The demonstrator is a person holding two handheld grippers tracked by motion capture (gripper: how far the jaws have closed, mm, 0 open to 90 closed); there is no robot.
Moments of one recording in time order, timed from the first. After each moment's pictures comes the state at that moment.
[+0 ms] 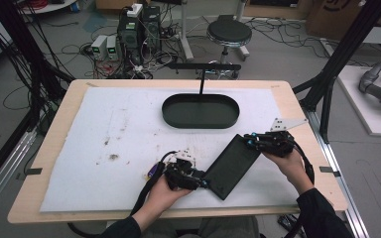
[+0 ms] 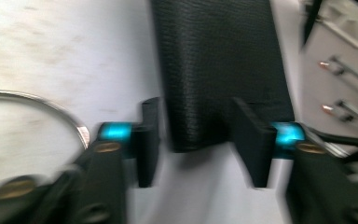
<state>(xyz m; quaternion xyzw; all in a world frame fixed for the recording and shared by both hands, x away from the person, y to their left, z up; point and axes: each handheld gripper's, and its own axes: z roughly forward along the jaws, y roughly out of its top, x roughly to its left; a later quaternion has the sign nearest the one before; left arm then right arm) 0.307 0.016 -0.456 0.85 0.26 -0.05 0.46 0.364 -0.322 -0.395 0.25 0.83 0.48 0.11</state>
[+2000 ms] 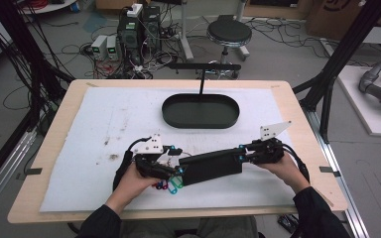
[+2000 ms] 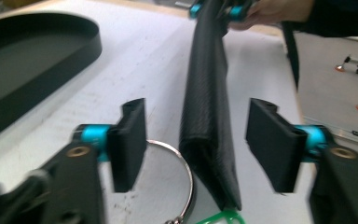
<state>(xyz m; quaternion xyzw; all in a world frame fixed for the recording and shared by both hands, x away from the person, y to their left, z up) 0.318 0.092 -0.418 0.82 0.16 0.06 0.55 0.364 -0.300 -0.412 0.14 0.86 0.49 -0.02</state>
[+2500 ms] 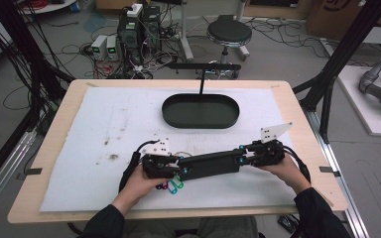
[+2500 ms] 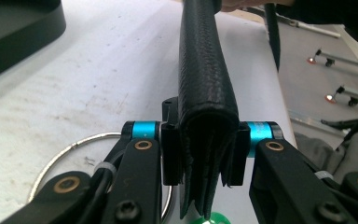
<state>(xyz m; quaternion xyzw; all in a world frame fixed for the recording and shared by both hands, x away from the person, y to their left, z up) 0.323 0.079 -0.430 0.83 0.13 0.01 0.54 0.358 -0.299 -0.411 0.13 0.86 0.49 -0.01</state>
